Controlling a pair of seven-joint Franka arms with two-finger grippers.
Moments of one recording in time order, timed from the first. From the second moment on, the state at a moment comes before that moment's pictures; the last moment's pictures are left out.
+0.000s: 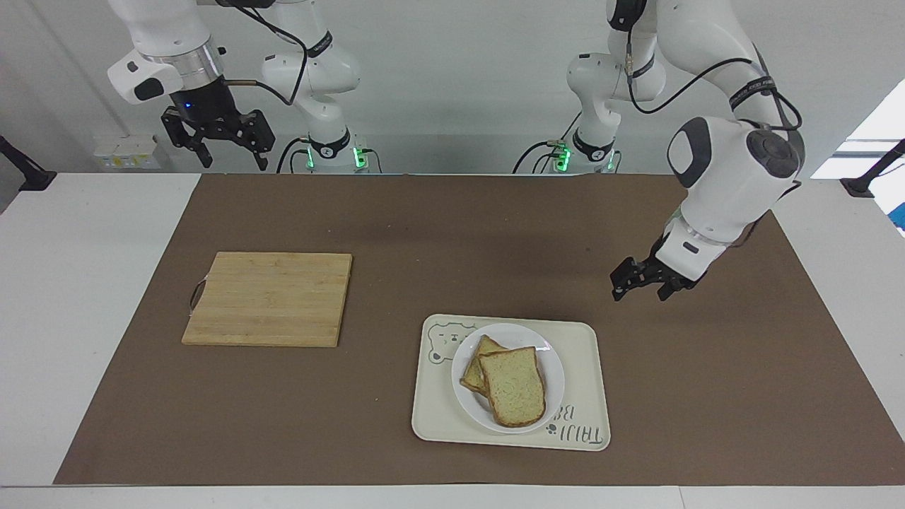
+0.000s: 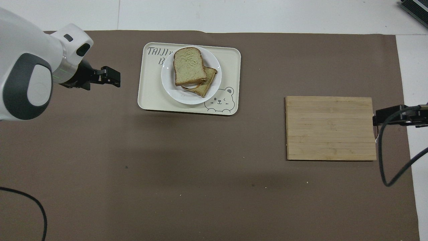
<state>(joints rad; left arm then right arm) -0.28 0.25 0.13 -1.55 -0.16 1.83 -0.09 0.09 -0.09 -0.07 -1.59 -0.02 1.51 0.08</state>
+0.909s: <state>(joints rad) -0.15 -0.01 0.12 -1.55 -0.02 1.53 0.15 0.09 -0.09 -0.07 -1.59 -0.02 1.51 0.08</state>
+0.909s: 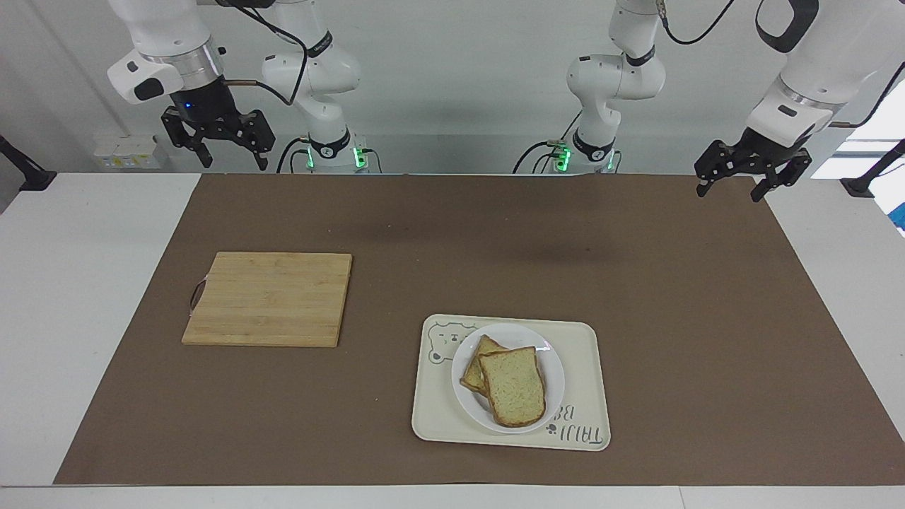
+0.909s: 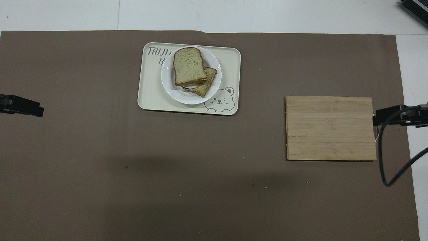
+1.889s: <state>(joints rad) -0.08 -0.01 0.07 -1.51 -0.01 1.47 0.15 0.09 -0.09 -0.07 -1.59 -0.02 1.51 0.08</state>
